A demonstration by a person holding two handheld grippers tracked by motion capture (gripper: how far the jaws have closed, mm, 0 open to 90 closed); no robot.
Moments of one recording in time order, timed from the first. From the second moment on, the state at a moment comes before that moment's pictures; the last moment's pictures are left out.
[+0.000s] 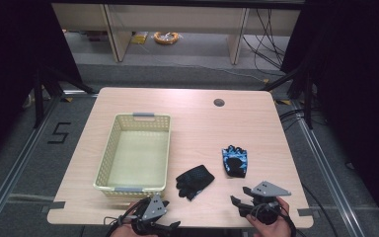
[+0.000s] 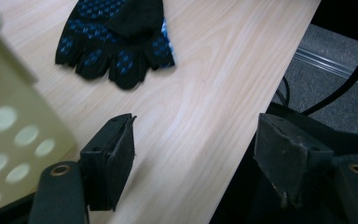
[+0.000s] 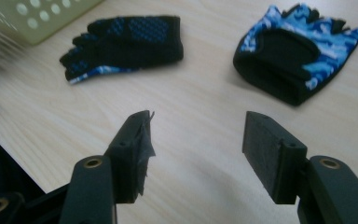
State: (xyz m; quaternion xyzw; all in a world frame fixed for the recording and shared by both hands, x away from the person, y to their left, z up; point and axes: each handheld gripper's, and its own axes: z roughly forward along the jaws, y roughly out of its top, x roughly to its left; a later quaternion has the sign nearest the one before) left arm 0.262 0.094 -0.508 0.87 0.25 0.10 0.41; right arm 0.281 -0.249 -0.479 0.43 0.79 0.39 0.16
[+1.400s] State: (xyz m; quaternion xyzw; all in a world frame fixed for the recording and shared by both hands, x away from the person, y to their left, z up) left arm 0.301 0.027 -0.512 0.89 0.25 0.19 0.34; right arm 0.409 -0.170 -0.485 0.40 0.84 0.35 0.11
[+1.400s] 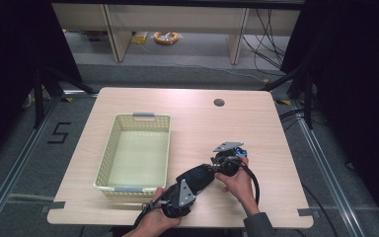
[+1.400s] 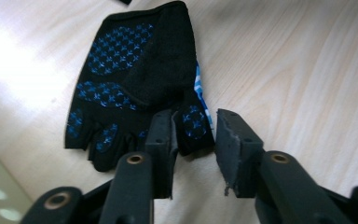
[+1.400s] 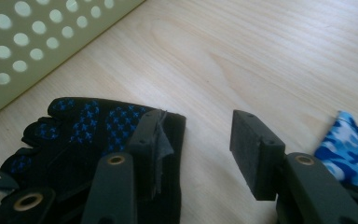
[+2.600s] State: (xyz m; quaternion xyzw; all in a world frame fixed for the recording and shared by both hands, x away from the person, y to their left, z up) left arm 0.277 0.037 -0.511 0.90 0.18 0.15 0.37; right arm 0.311 -0.216 -0.484 0.46 0.79 0.41 0.06
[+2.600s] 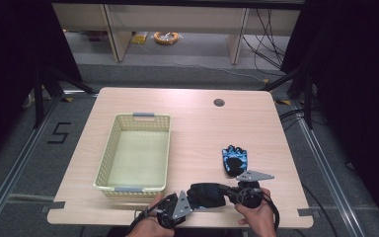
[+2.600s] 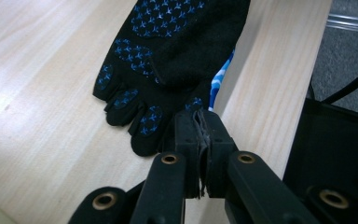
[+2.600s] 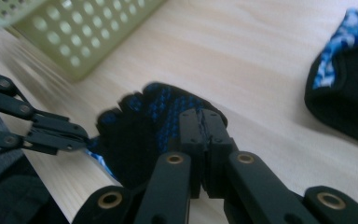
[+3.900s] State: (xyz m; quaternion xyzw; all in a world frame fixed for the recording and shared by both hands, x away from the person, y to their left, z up) left arm 0.264 0.101 -0.496 0.87 0.27 0.09 0.39; right arm 0.376 -0.279 -0.480 0.55 0.74 0.34 0.19
